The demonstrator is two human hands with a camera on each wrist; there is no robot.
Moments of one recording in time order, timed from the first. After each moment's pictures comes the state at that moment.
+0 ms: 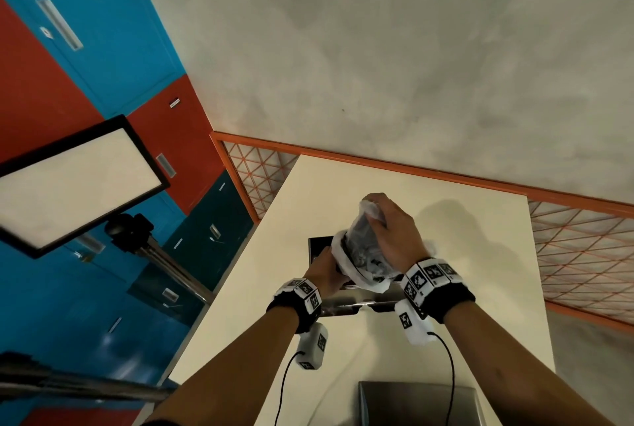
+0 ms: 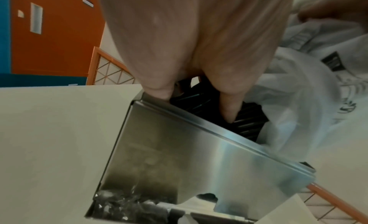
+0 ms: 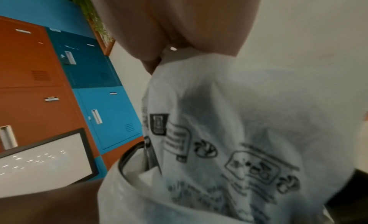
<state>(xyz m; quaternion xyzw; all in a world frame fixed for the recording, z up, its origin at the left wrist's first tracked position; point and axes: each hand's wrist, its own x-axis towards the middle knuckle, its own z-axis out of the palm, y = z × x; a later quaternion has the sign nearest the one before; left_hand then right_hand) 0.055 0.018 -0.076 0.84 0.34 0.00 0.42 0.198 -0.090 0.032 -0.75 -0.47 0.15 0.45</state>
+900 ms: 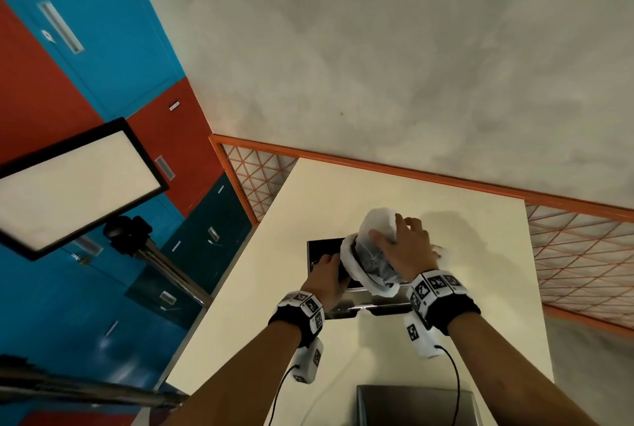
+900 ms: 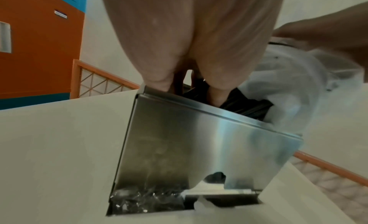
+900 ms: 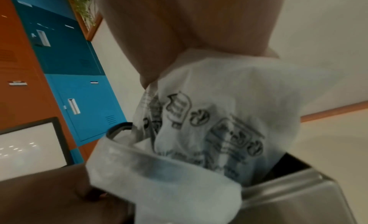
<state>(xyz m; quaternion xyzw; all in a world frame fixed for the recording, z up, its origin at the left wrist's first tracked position) 0.046 0.002 -0.076 0.87 0.34 0.01 0.36 0.211 -0.105 0.011 -0.88 -0.36 0.20 0.23</state>
